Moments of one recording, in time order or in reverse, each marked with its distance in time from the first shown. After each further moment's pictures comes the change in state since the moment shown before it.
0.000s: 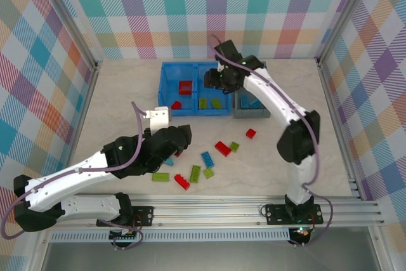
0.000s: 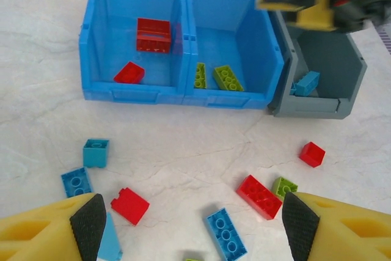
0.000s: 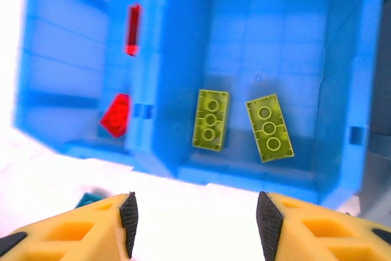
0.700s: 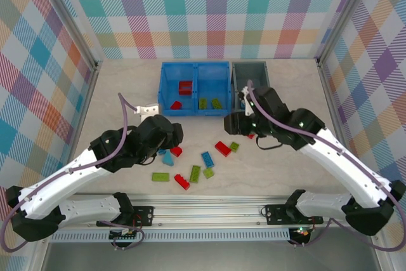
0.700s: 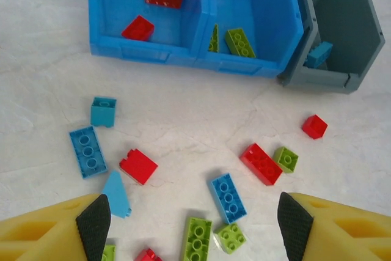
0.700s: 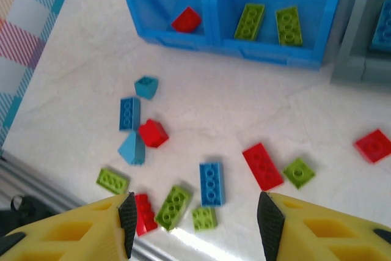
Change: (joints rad) left arm 0.154 -0.023 0.043 -0.106 0.254 -0.008; right arm 0.237 -0.799 -0.647 -0.033 0.069 0.056
